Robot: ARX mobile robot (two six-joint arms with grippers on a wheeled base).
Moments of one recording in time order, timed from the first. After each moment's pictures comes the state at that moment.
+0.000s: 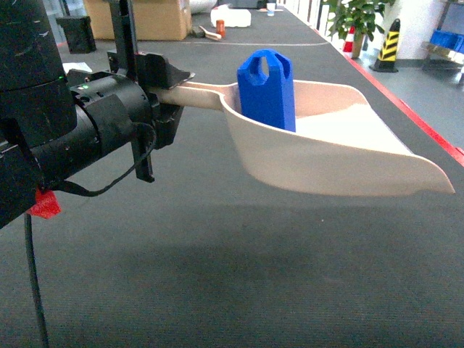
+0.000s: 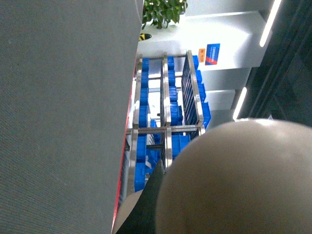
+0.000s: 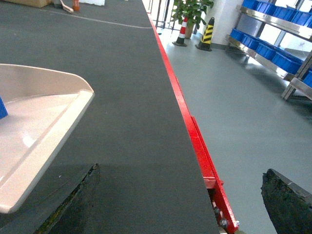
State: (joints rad) left arm -0.31 1.97 0.85 1.16 0.10 -1.51; right arm 0.43 0.70 0.33 0.22 0.63 -0.06
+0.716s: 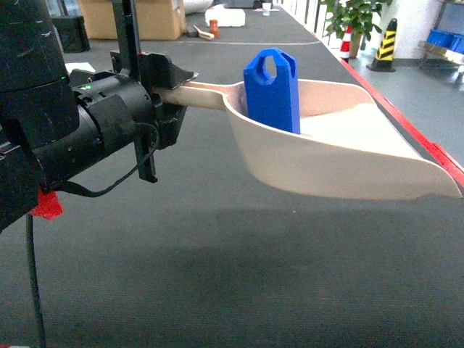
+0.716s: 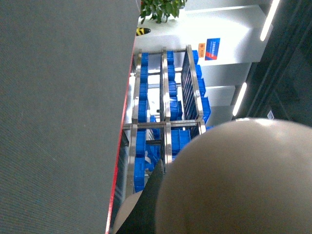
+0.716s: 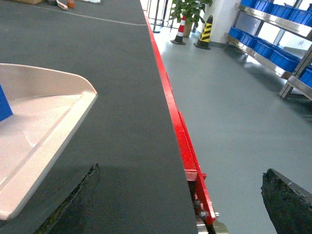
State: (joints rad) left arm -0.31 1.97 0.85 1.16 0.11 -1.51; right arm 0.43 0.70 0.33 0.22 0.63 -0.06
